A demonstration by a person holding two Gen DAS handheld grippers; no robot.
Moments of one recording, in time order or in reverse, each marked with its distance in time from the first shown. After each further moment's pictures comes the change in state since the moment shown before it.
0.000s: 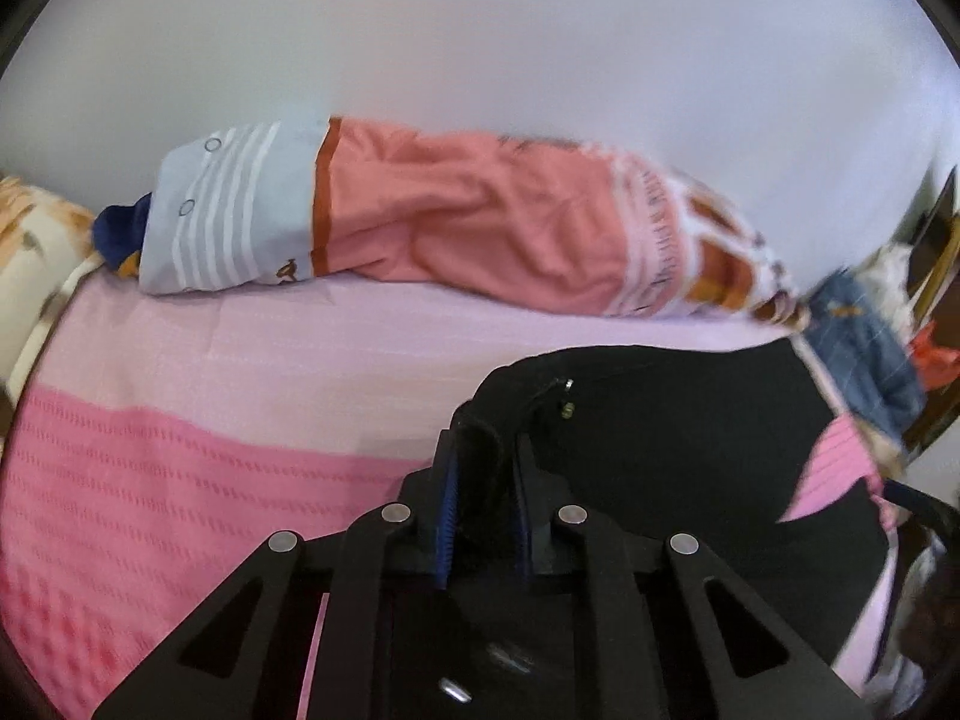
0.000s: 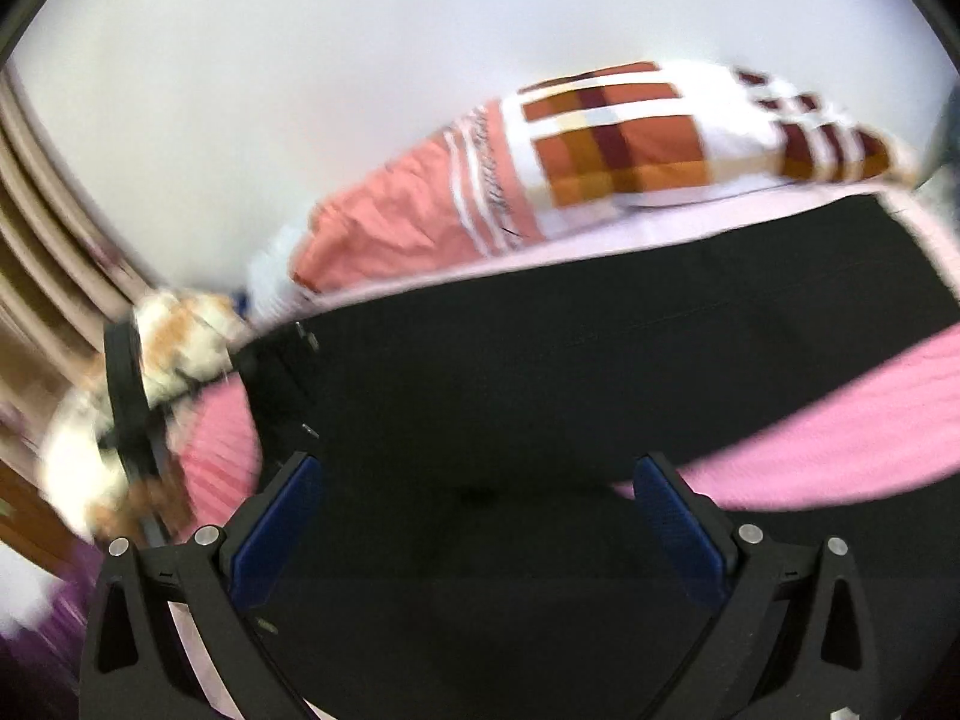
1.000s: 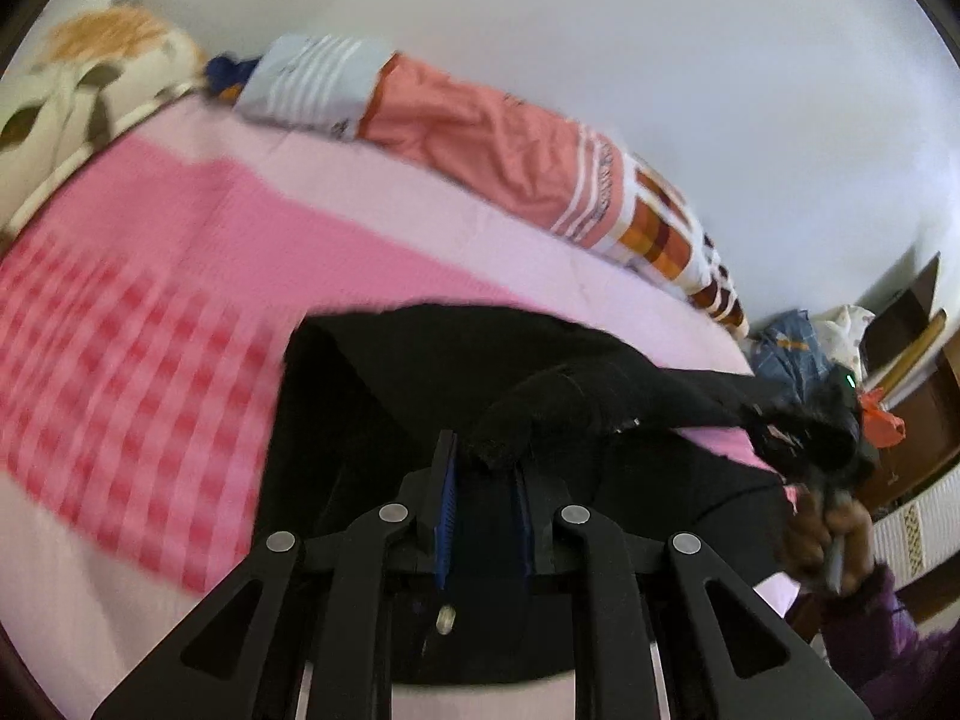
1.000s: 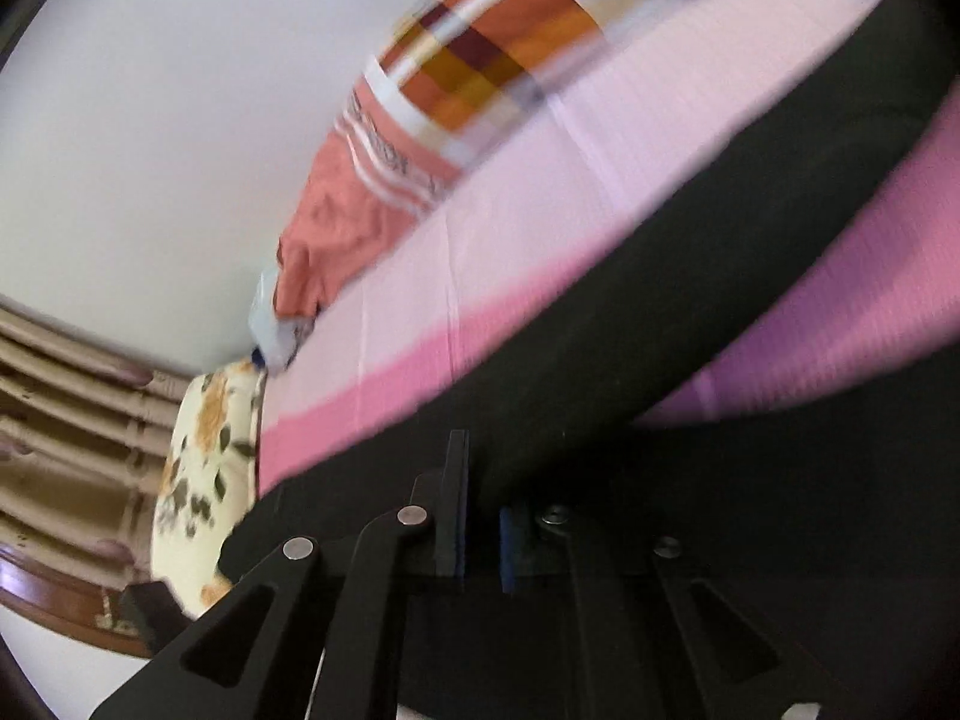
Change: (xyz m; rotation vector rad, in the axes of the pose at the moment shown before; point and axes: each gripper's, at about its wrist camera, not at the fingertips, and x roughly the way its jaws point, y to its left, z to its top) left arm -0.103 -0.037 -0.149 -0.258 0.028 -0.050; right arm 0.022 -0.092 -0.047 0.401 0.125 0.201
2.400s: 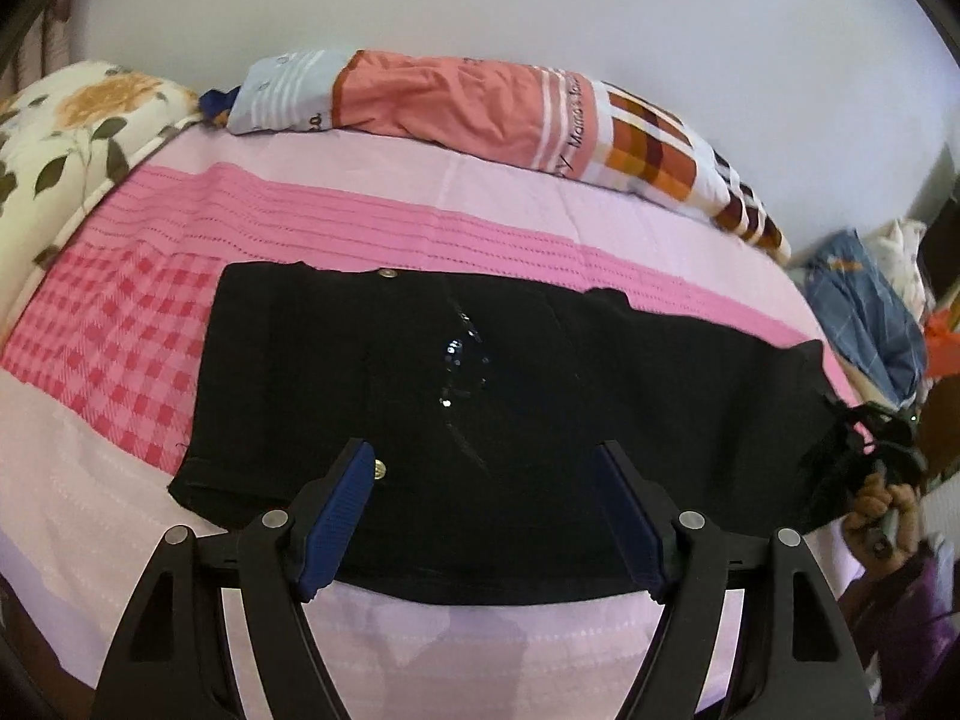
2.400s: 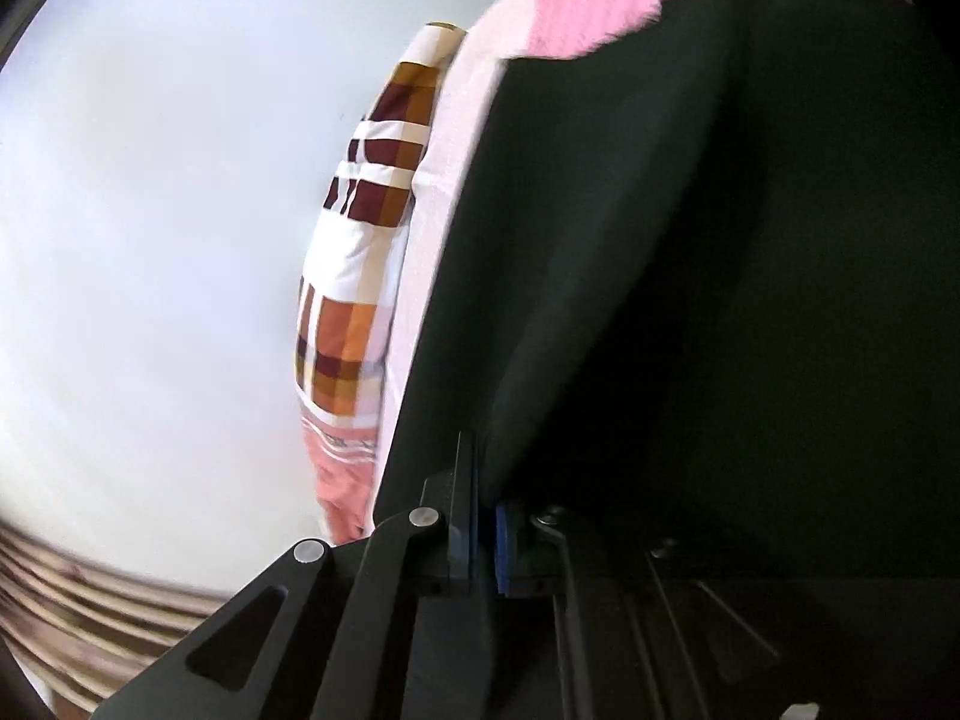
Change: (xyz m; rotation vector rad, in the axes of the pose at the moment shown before) left arm 0.013 -0.109 -0.066 0.153 0.016 0.226; right arm -0.192 -0.289 -0.012 0.453 -0.433 0.222
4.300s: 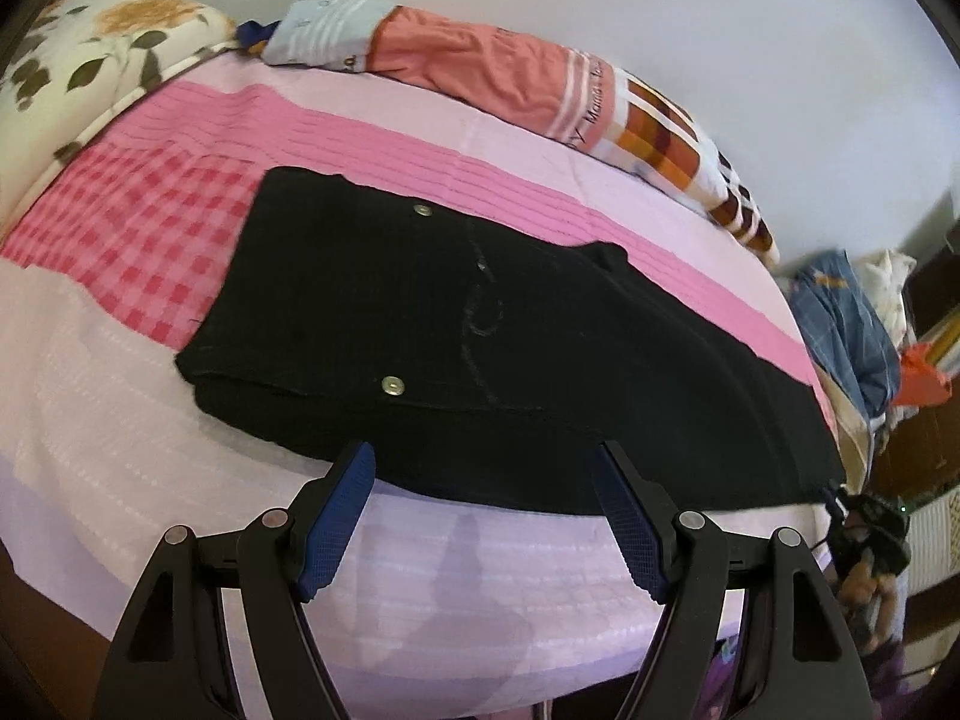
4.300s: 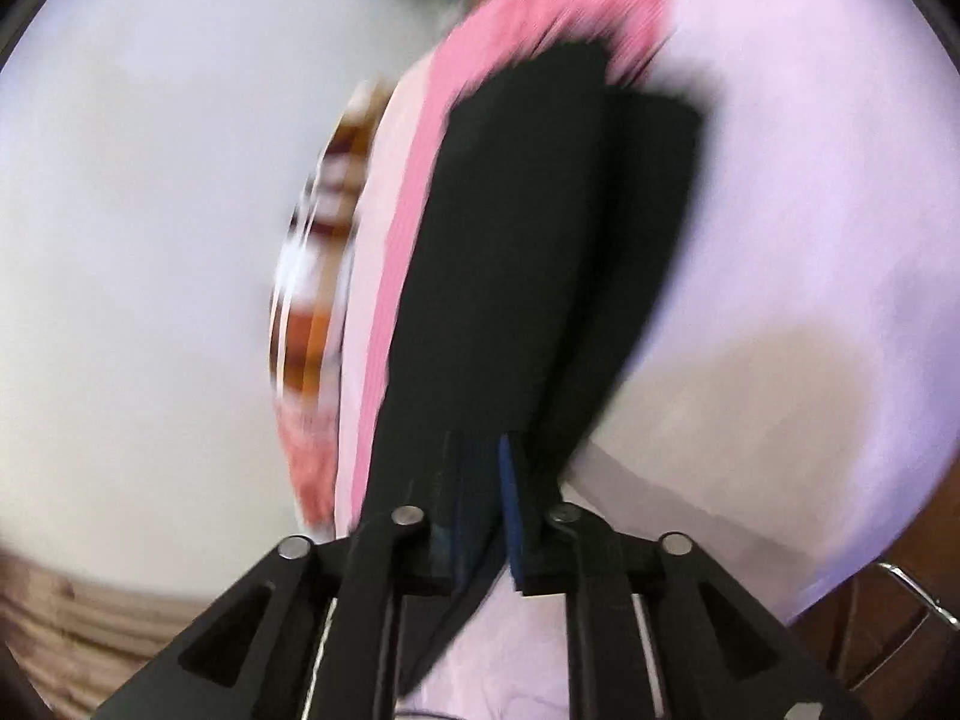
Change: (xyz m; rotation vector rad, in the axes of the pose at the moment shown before) left arm -0.010 0.021 -0.053 -0.126 0.054 -0.072; right arm -0.117 0.000 -0.122 0.124 -0.092 -0.134
